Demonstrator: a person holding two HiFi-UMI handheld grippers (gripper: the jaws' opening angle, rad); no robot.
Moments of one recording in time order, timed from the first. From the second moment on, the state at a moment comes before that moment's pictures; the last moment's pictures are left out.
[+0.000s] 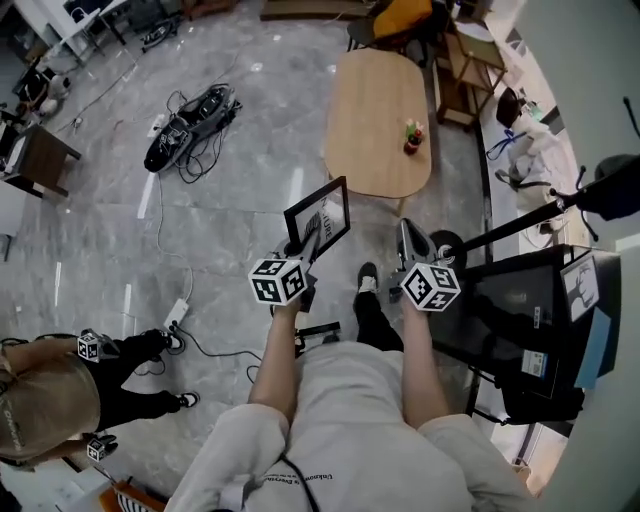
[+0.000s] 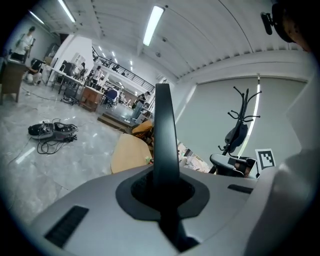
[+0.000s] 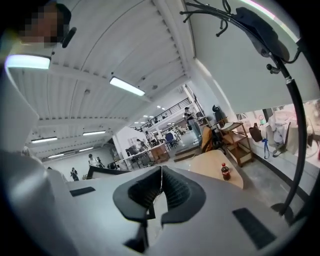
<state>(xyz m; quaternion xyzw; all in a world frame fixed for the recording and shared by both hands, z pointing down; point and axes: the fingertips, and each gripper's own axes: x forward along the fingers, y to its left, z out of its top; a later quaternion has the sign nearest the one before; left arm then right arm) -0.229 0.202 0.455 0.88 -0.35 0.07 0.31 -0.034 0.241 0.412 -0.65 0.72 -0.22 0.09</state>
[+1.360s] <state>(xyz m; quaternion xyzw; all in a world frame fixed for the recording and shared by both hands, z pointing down) -0.090 -0.029 0.412 0.84 -0.44 0.04 0.31 0.099 -0.021 0.434 -0.51 0.81 -0.29 0.06</state>
